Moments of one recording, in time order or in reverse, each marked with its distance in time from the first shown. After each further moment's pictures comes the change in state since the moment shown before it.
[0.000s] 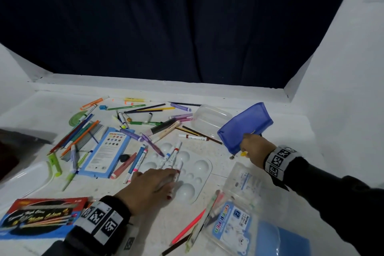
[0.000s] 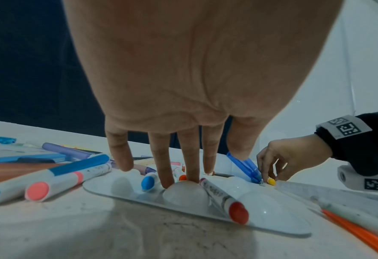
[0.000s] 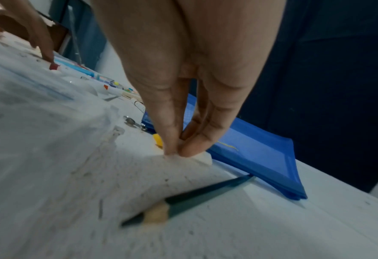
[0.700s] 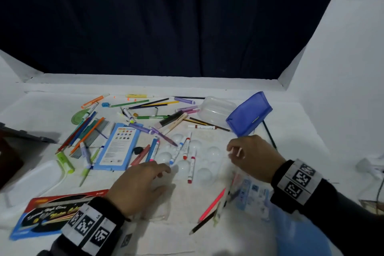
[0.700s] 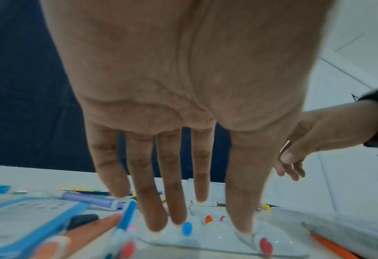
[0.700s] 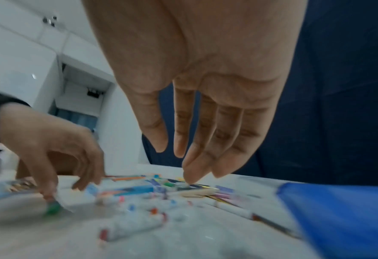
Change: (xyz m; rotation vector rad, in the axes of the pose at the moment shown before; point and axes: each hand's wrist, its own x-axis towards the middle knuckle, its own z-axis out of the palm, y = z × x) left_hand -0.057 -0.032 -0.032 0.234 0.111 0.101; right_hand -0.094 -0.117 -0.025 0.400 0.300 0.040
